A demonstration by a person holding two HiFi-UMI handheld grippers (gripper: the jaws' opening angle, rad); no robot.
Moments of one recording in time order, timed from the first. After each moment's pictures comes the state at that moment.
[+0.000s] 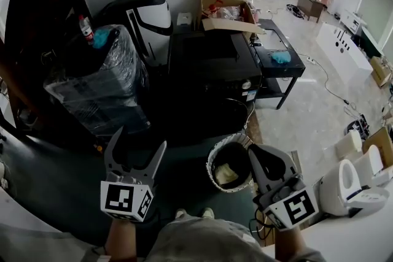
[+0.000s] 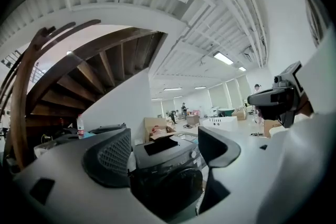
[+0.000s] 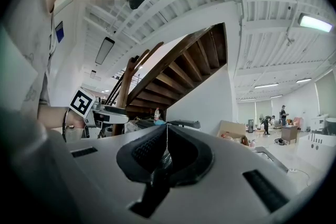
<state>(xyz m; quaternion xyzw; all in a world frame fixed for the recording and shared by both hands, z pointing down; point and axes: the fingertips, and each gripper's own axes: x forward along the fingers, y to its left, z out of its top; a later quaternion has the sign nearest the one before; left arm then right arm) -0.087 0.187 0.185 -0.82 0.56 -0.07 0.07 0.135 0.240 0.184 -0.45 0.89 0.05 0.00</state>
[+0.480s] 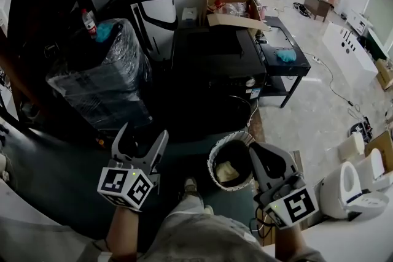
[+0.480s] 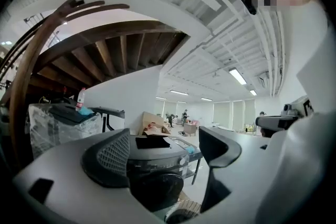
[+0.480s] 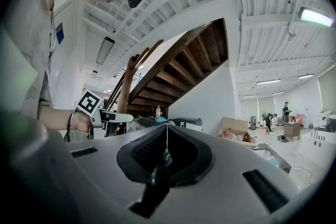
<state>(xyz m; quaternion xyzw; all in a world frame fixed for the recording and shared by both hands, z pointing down) -0.092 0.162 0.215 -0.82 0.56 0.02 -0.06 0.140 0.228 0.199 -0.44 0.90 0.04 -0.01</state>
